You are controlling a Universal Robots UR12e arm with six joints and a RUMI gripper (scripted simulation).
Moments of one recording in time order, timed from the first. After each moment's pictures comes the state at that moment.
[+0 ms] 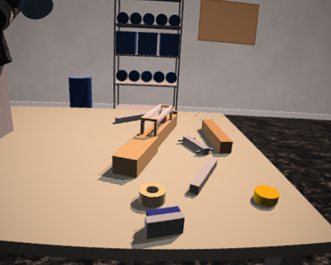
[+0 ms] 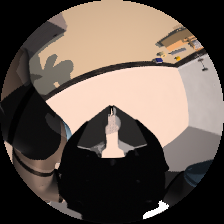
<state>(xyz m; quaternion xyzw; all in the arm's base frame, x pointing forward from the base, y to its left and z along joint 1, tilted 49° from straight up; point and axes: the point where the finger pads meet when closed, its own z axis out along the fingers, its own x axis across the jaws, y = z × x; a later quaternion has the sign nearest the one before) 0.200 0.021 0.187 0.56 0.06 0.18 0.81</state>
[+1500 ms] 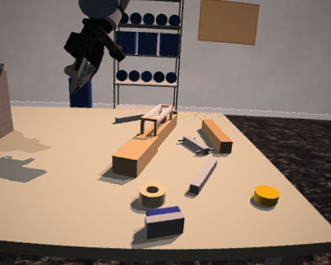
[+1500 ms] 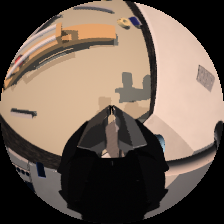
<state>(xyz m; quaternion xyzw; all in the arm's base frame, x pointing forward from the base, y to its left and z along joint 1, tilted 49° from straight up) 0.413 0.054 0.044 0.42 -0.66 0.44 0.44</state>
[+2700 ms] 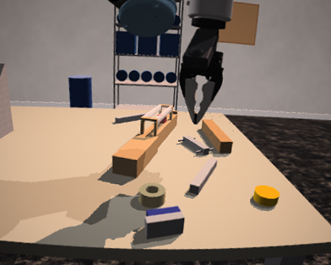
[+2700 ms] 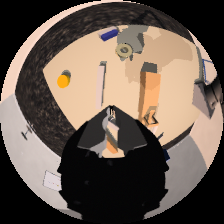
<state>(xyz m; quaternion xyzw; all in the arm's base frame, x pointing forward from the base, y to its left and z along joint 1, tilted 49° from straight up) 0.732 -0.016 0.119 -0.10 -0.90 0.41 -0.07</state>
